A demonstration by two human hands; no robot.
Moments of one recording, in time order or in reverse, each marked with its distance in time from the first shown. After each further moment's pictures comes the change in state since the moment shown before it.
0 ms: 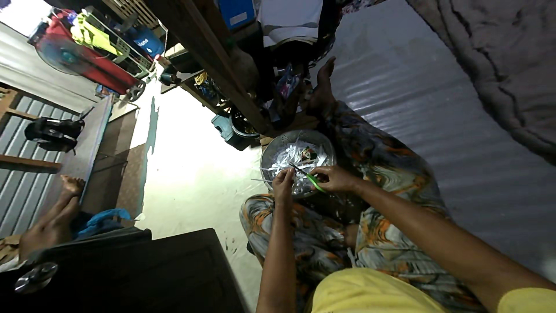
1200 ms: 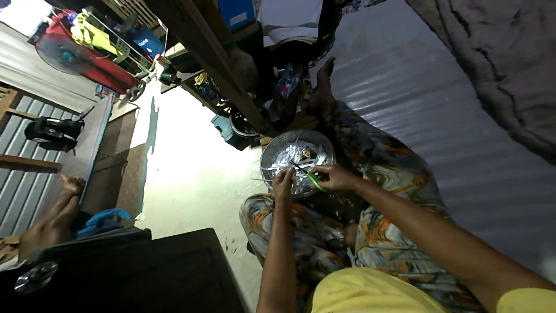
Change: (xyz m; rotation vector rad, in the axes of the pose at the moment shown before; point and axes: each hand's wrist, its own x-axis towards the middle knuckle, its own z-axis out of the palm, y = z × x) left_hand -0.002 0.003 0.002 0.055 0.022 -0.005; right_hand -0.002 0.000 -0.002 0.006 0.029 -0.018
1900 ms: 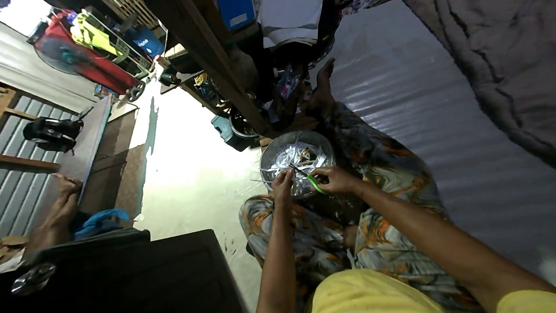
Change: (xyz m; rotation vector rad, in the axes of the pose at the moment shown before) left_hand 0.001 -0.002 0.000 -0.023 -0.017 0.027; right_hand 0.000 -0.001 0.000 -0.045 -0.021 0.007
